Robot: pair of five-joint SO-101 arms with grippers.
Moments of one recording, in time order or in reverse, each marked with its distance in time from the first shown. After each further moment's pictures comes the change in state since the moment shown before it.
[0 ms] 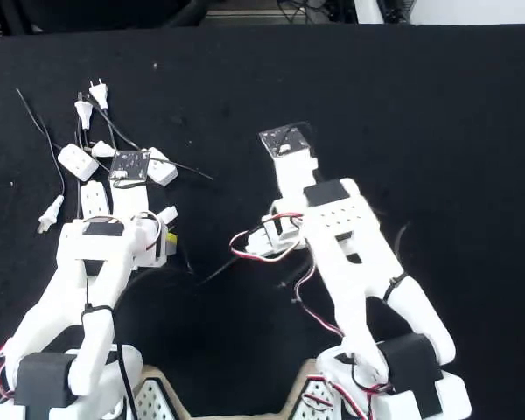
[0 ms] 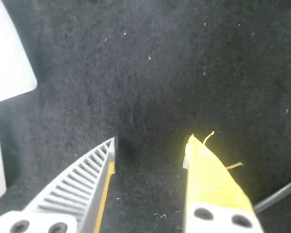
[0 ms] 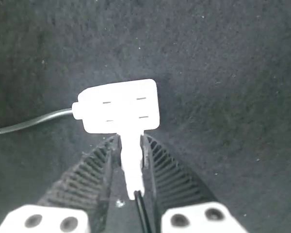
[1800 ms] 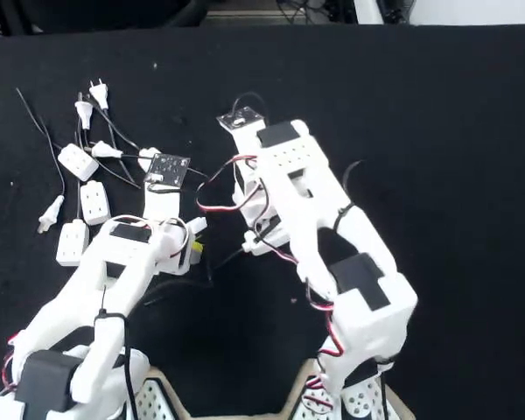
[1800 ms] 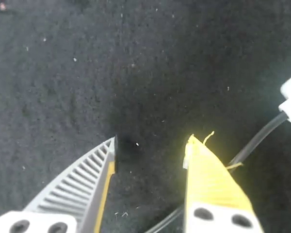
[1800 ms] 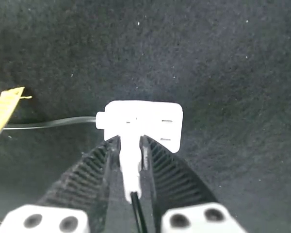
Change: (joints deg) left arm 10.0 0.0 0.0 0.0 0.3; right arm -5.4 33.7 -39.0 20.9 1.5
